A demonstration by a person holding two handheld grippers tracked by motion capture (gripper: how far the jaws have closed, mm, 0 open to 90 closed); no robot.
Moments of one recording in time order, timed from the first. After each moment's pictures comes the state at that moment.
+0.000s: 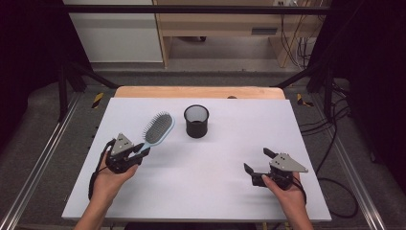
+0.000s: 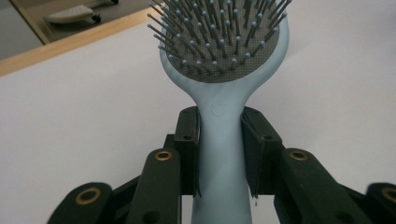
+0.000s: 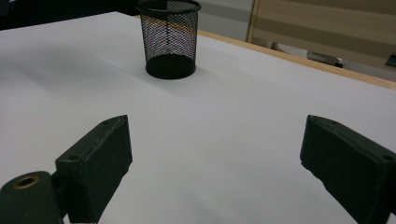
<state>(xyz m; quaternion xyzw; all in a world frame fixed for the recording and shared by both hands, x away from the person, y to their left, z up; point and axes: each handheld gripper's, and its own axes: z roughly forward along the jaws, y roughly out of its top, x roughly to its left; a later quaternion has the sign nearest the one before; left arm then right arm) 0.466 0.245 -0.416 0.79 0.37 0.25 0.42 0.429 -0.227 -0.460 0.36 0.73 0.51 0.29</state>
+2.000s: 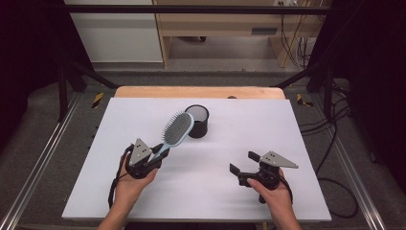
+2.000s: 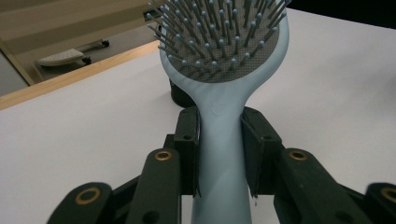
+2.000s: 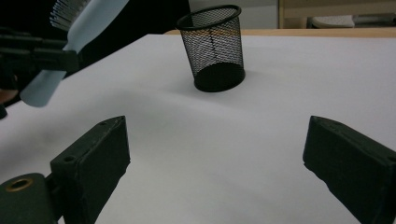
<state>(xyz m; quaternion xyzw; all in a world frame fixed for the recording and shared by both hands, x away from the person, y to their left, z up) 0.450 0.196 -0.425 0.77 0.33 0.27 0.48 0.427 -0.188 -0.451 0.42 0.69 0.56 0.17</state>
